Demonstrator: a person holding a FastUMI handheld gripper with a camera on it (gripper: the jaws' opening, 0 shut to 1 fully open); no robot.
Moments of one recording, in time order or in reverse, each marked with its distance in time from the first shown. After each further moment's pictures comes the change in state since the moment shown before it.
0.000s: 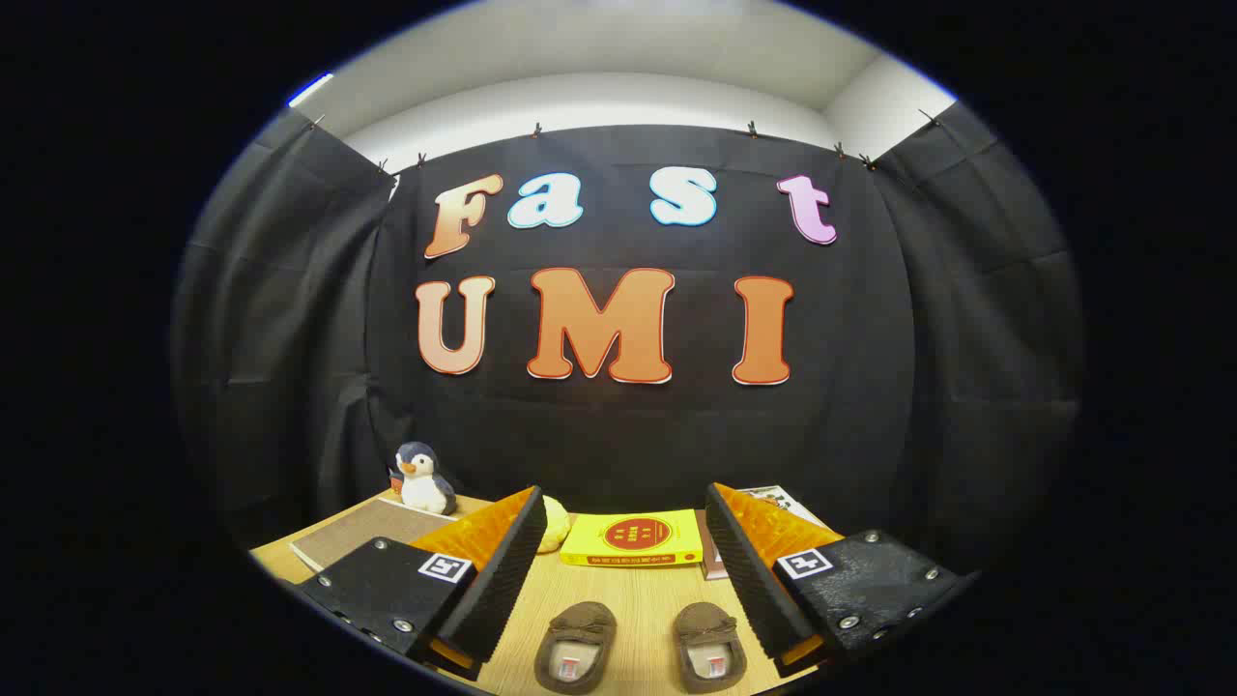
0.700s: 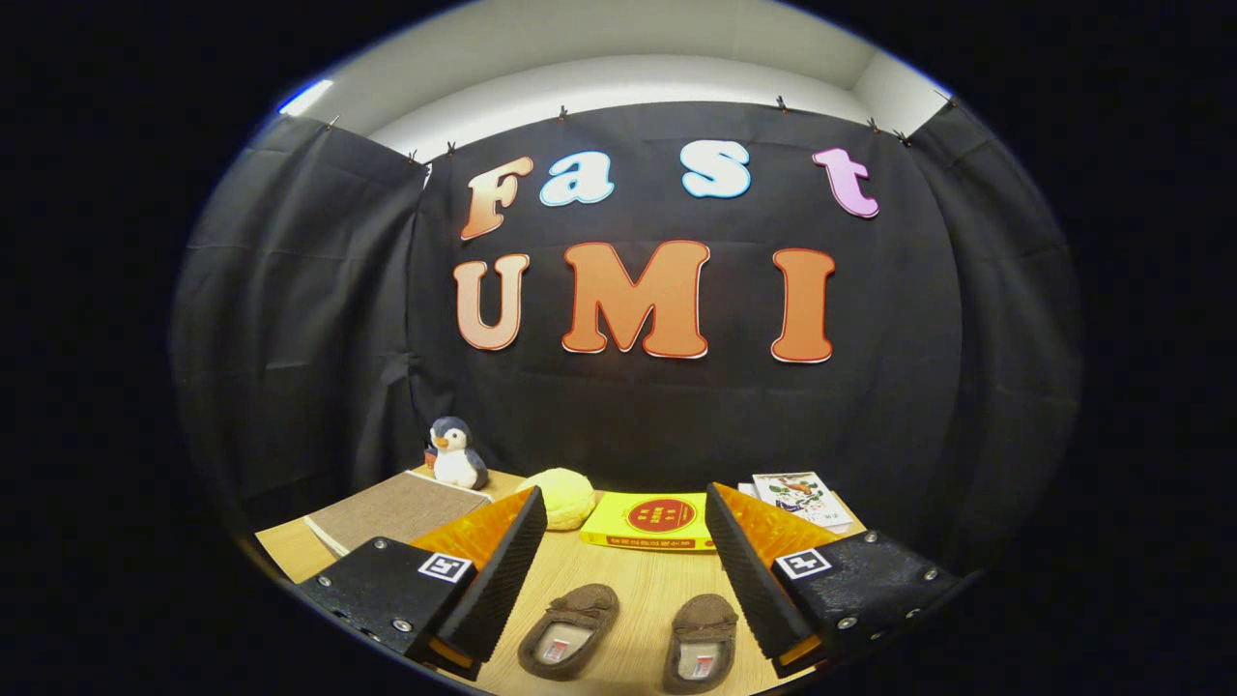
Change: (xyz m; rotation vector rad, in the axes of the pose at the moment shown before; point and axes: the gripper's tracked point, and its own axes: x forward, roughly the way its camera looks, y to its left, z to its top) arm 0.013 -0.021 -0.032 0.009 0.089 0.187
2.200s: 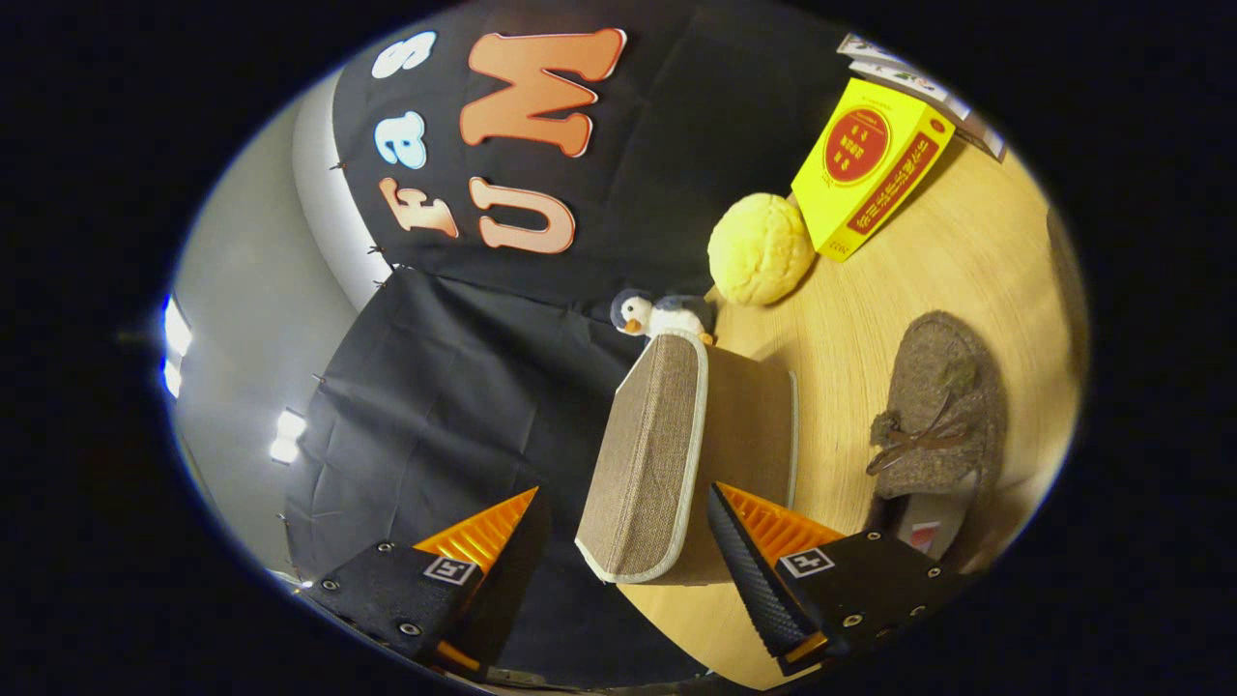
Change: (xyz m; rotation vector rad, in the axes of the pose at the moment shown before) arm 0.043 0.172 -0.163 1.085 0.647 0.722
